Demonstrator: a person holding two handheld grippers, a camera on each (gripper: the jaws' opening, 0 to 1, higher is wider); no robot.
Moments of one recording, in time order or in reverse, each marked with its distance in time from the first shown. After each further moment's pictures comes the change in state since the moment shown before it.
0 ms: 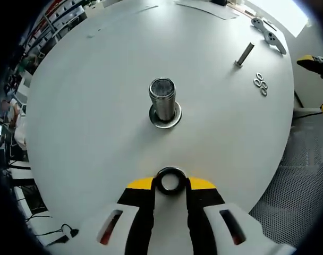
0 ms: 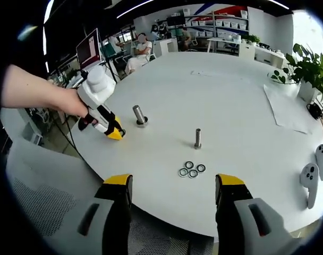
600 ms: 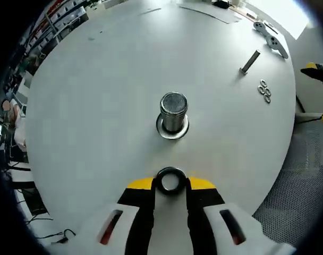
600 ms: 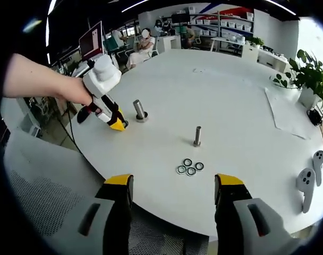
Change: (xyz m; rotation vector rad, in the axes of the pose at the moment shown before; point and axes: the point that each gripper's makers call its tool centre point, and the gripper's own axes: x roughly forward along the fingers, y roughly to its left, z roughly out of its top) left arm 0.002 0.005 0.009 0.015 0.000 -0.005; right arm -0.001 -0.002 -0.005 -0.035 0.027 -0.014
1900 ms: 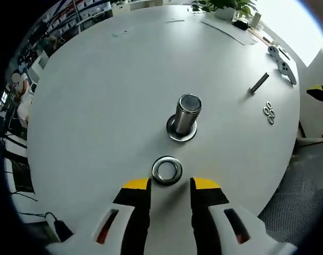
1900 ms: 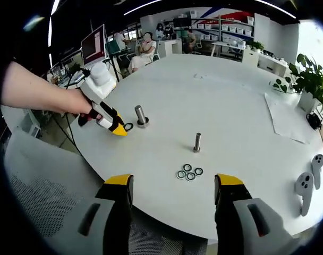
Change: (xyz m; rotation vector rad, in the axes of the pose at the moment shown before) left arm -0.002 0.005 0.006 -0.174 -0.134 0.023; right arm -0.004 0.000 0.009 -0.015 -0.038 -0.002
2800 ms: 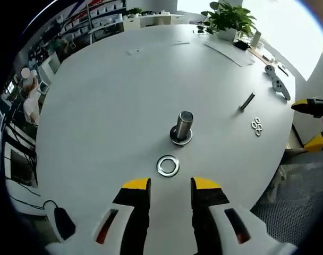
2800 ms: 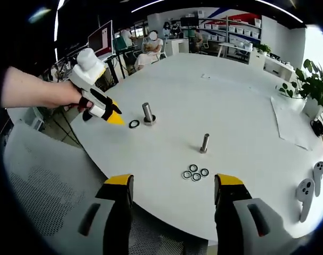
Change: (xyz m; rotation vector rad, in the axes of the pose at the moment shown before) left arm -0.036 0.000 0.002 -0.081 -0.135 0.007; right arm 0.003 0.012 0.000 -0.057 0.011 0.028
